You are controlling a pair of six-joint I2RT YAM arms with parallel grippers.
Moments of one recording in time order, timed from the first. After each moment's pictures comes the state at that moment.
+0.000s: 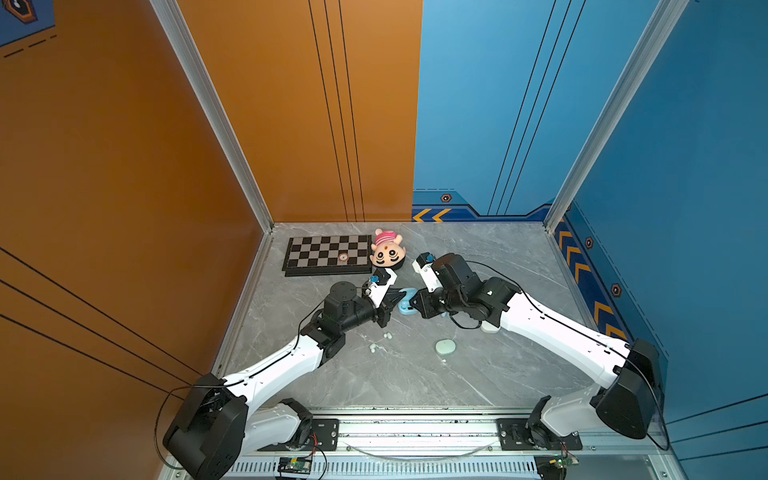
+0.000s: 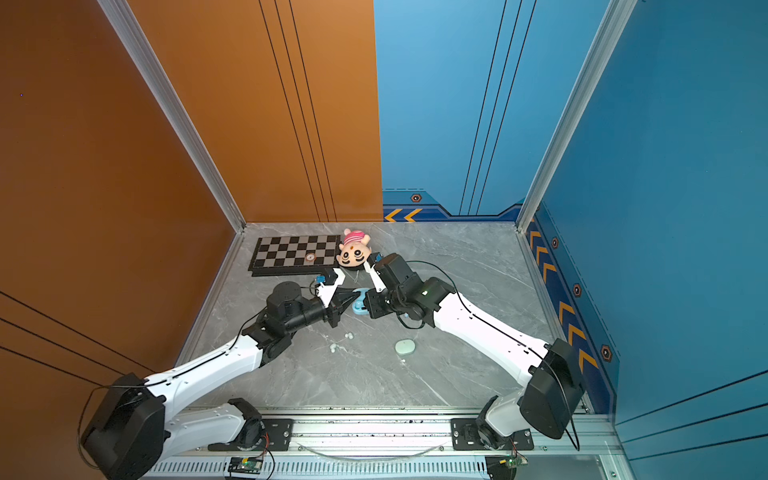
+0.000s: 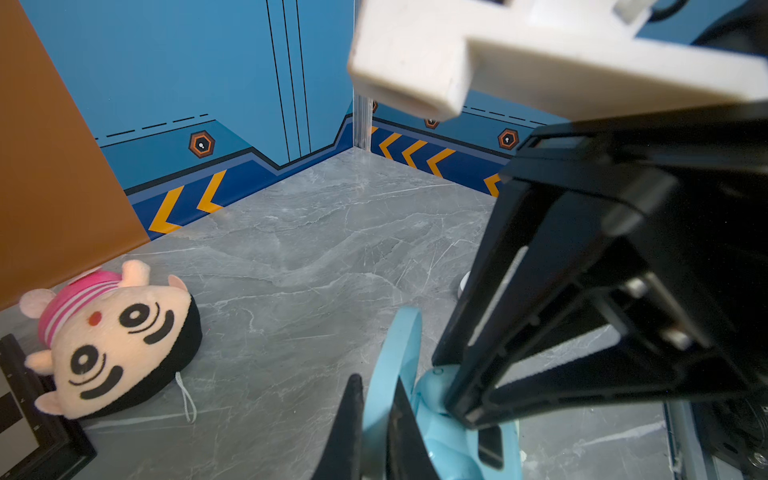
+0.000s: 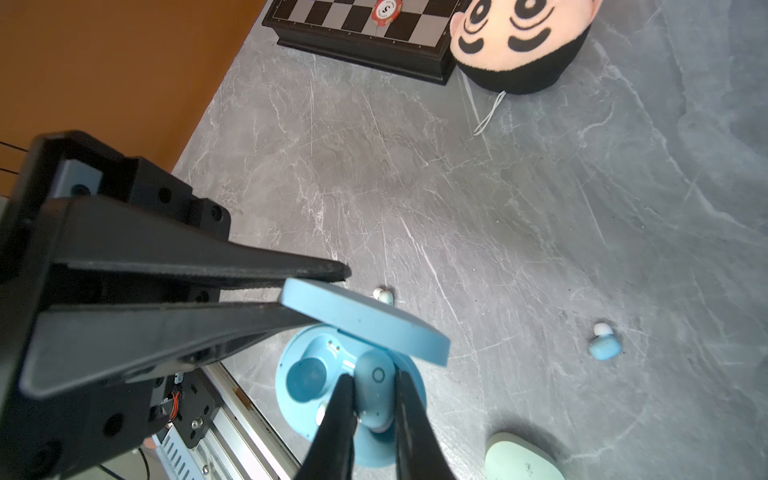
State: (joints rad) left arm -0.56 1.19 0.60 0.39 0.39 0.00; right arm 0.80 1.46 1.28 -0.62 -0.14 0.39
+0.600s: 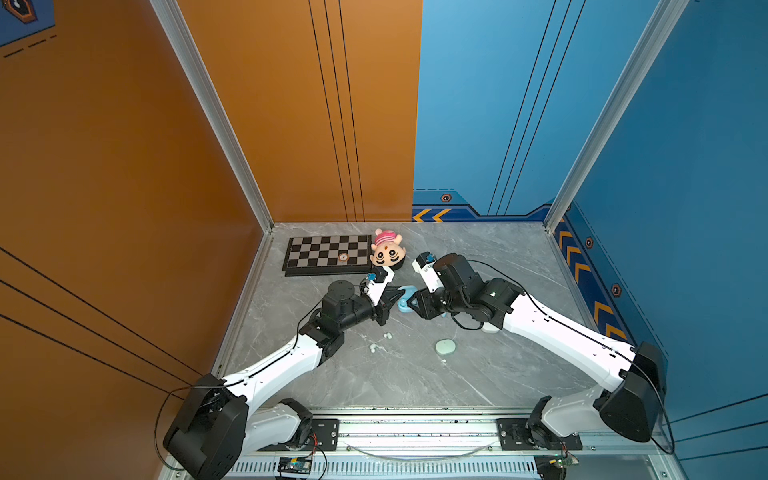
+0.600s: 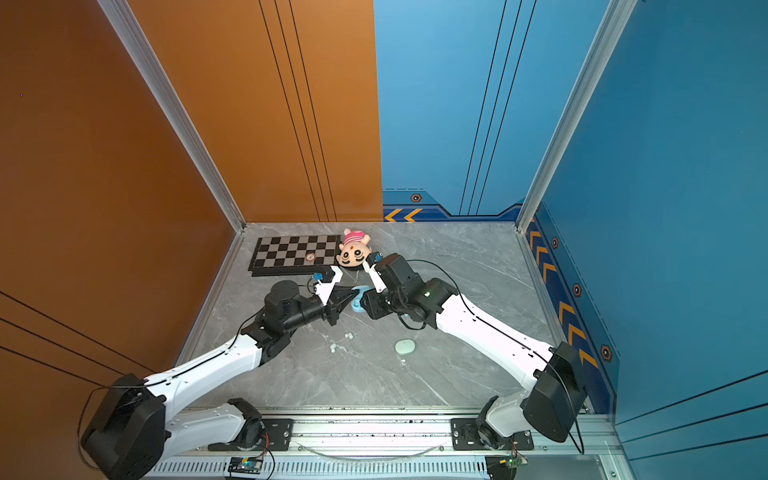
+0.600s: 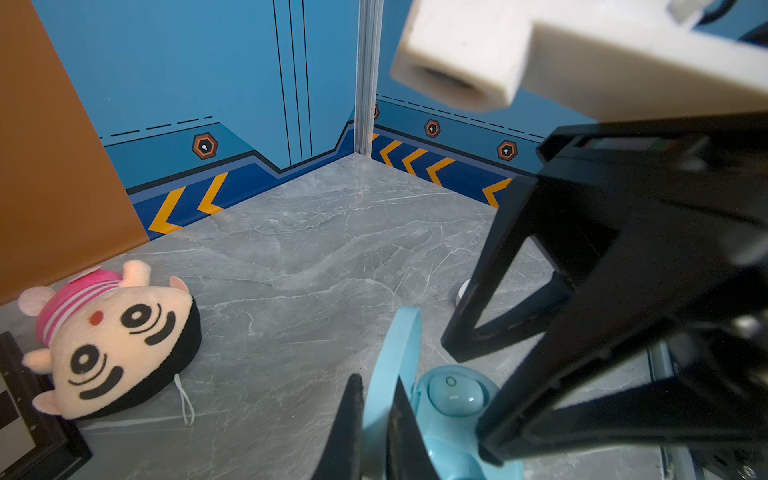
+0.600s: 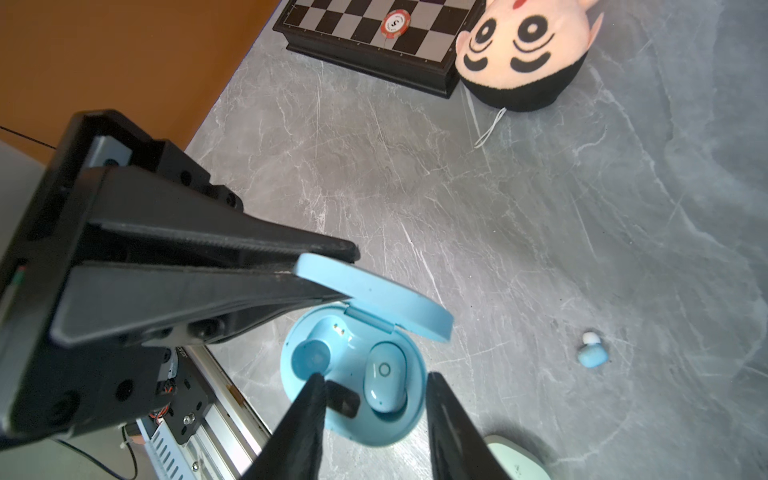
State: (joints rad) left arm -0.54 1.19 0.60 0.40 0.41 -0.03; right arm 0.79 1.42 1.28 -0.62 -0.14 0.38
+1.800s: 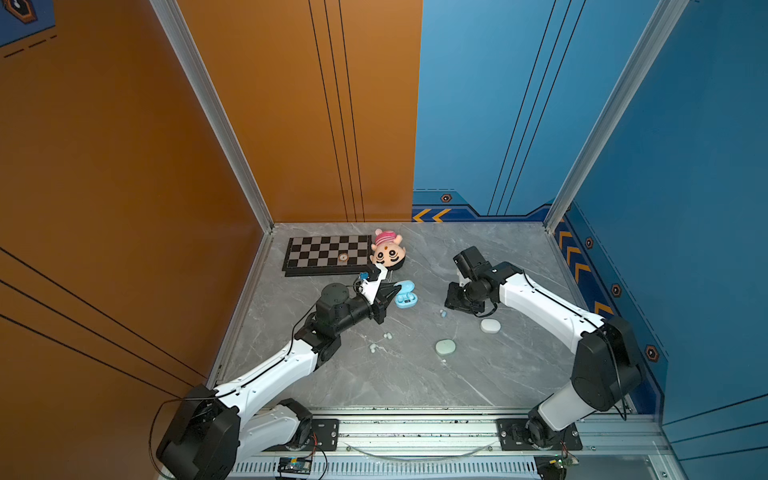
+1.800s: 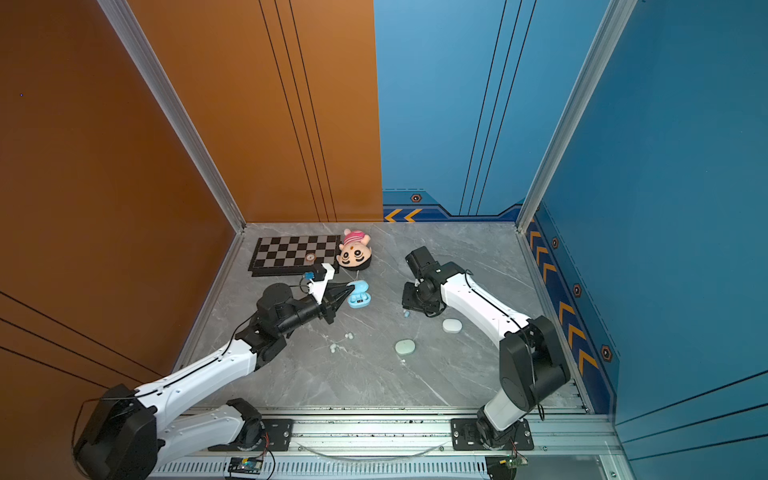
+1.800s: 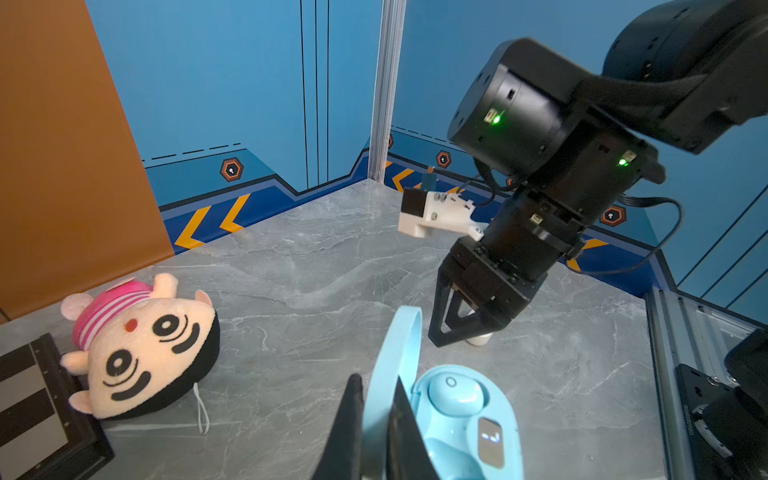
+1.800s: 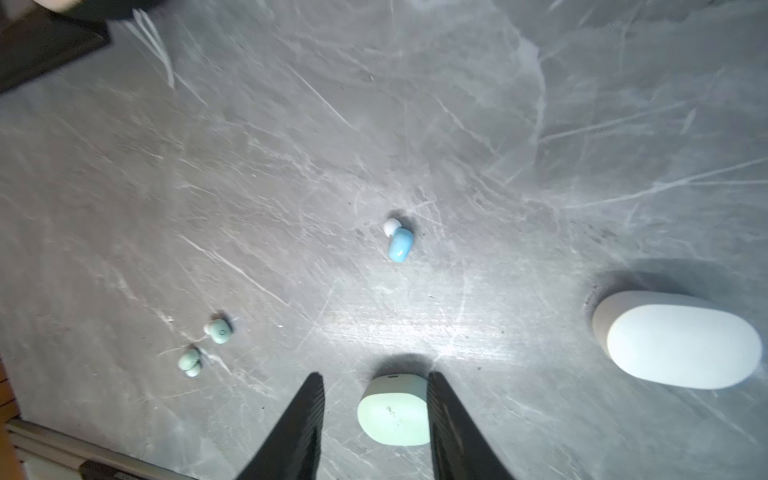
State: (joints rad) left arm -0.54 1.12 0.57 0.44 0.36 -0.08; right arm 0.51 1.64 1.25 -0.86 -0.11 0.63
